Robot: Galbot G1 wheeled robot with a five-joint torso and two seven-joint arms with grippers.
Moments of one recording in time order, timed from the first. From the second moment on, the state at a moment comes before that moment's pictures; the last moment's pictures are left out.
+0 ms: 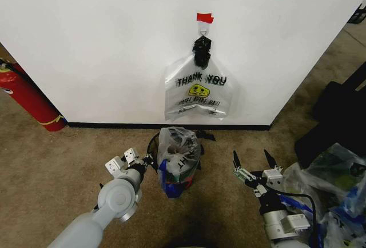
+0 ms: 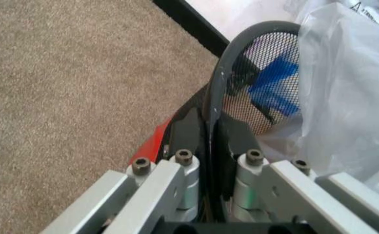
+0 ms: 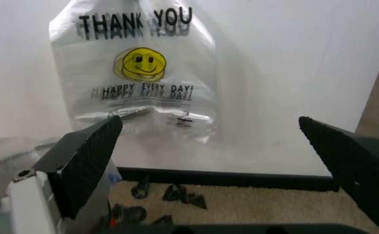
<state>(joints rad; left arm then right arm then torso) 1.12 -0.97 -0.07 -2.00 -1.38 0.10 -0.71 -1.70 1.16 0.38 2.20 0.22 0.19 0.25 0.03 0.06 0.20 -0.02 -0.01</state>
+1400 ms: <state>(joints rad) 1.16 -0.81 -0.10 -2.35 -0.63 0.19 -0.41 -1.07 0.97 0.08 2.15 1.01 -0.54 0.57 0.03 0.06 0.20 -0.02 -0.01</state>
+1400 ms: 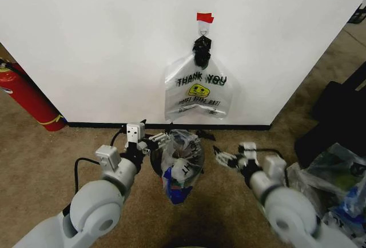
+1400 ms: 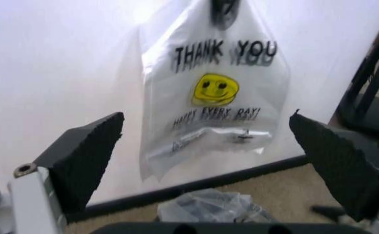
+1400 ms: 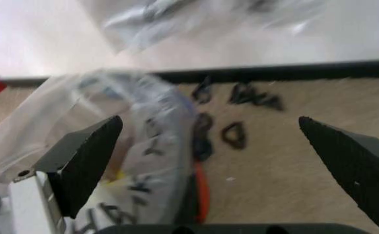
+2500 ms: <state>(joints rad) 1.25 -0.86 -0.09 -2.34 -0.57 0.16 -0.40 -0.82 1.31 -0.05 1.88 1.38 -0.74 1.18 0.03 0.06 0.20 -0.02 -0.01</state>
